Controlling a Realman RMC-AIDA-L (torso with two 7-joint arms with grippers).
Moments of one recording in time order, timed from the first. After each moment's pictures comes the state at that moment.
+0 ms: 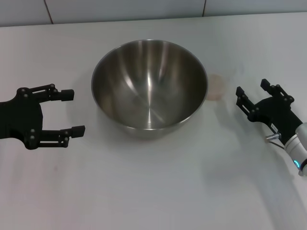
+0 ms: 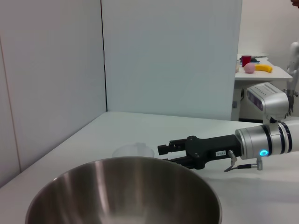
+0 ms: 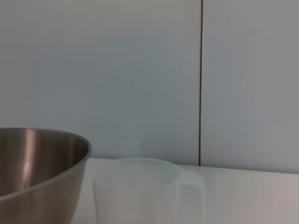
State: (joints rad) left arm -0.37 -1.96 0.91 0.86 1.79 1.72 -1.25; right arm 0.40 2.09 0.03 0.19 -1.63 -1.12 0.10
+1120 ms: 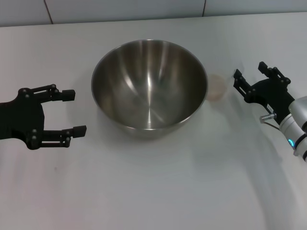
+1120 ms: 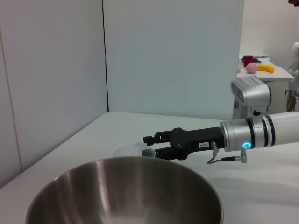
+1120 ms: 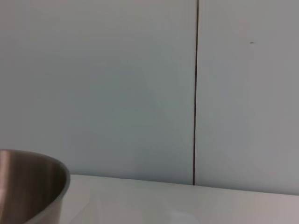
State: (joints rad) left arm -0.37 -1.97 0.91 0.85 1.79 1.71 -1.24; right arm 0.48 2.09 0.09 0.18 -1.63 -1.05 0.10
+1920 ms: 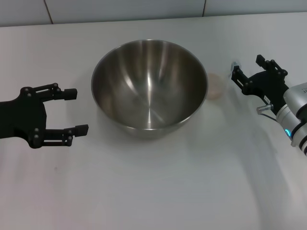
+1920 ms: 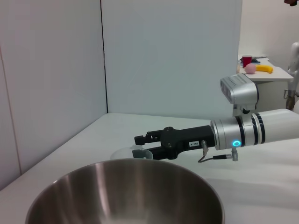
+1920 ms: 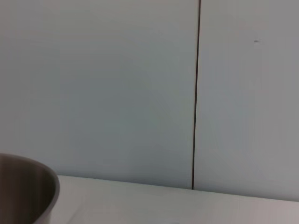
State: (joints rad) left arm -0.37 -1.97 0.91 0.85 1.79 1.71 -1.24; right arm 0.53 2.09 0.12 0.17 -1.63 -1.00 0.10
